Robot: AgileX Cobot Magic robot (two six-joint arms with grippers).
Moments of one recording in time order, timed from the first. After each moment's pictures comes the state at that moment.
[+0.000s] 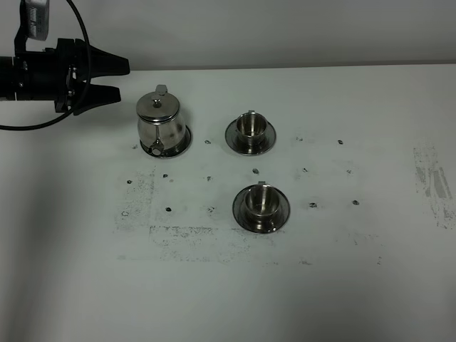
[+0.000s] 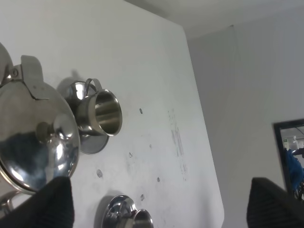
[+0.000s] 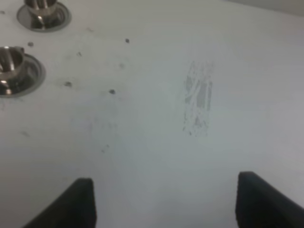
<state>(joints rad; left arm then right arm) 0.17 2.17 -1.50 -1.37 1.14 0.91 0.03 0.02 -0.49 -0.02 1.08 -0.13</state>
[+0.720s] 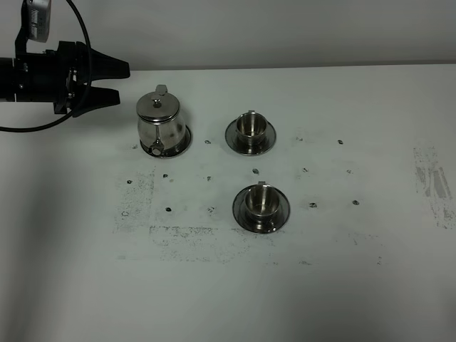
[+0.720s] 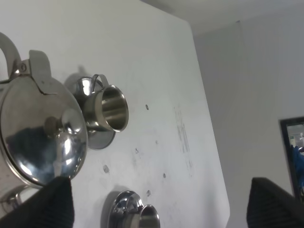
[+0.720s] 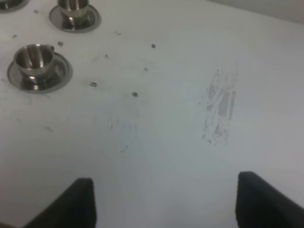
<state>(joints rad) 0.17 2.17 -1.50 -1.35 1.14 0.91 0.13 0.02 -0.49 -0.02 1.08 -0.13</state>
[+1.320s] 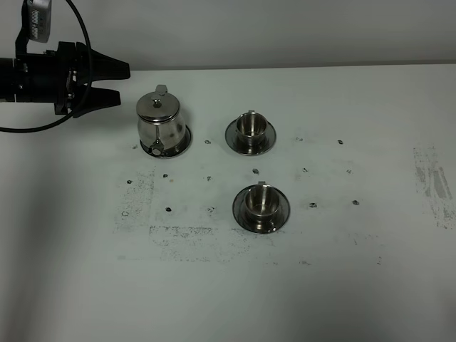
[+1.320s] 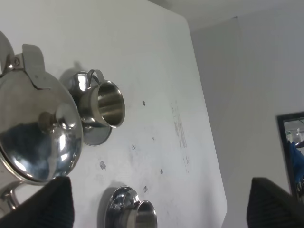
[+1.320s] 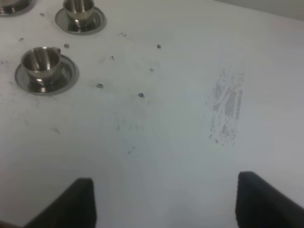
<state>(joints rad) 0.17 2.17 -1.50 -1.34 1.15 0.91 0.13 0.02 -0.49 0.00 1.08 -0.12</state>
